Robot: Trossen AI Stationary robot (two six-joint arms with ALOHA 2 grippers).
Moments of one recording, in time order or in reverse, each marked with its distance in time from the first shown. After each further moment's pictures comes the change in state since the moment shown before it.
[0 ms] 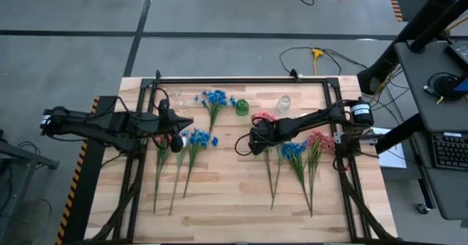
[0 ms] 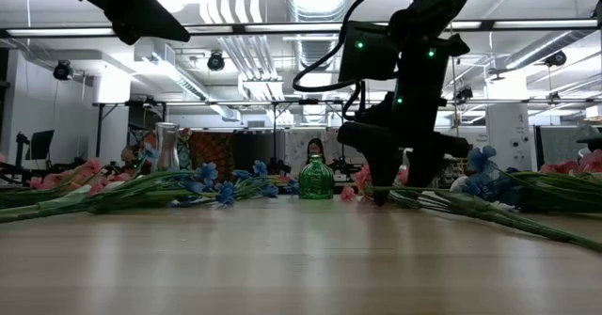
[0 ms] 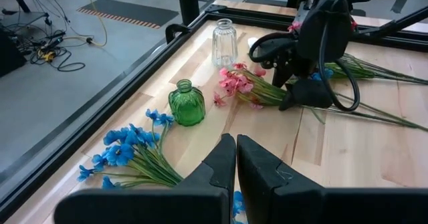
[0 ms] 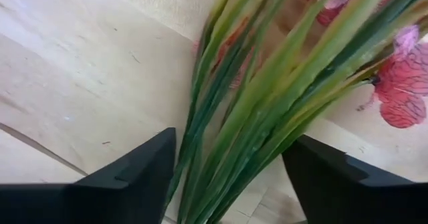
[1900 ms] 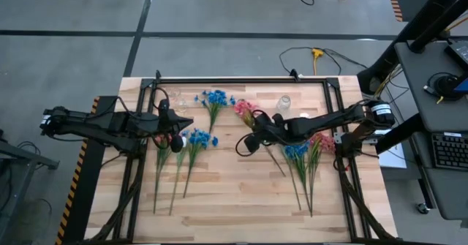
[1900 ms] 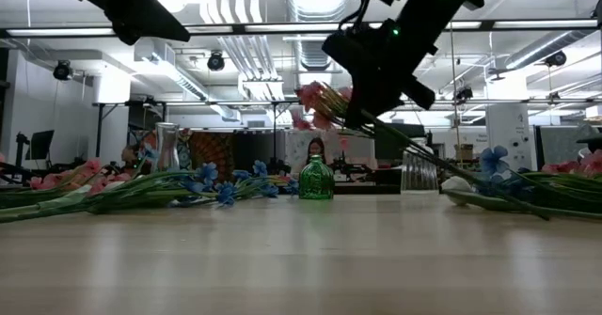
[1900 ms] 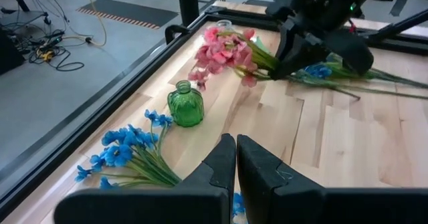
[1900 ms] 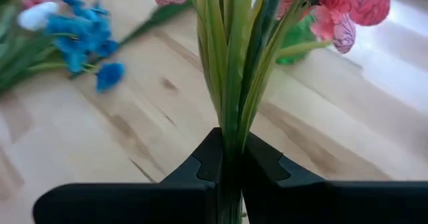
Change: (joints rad) left arm 0.000 0.000 0.000 0.010 0.001 -0.008; right arm 0.082 -0.212 -0.007 0.228 0.249 -0.236
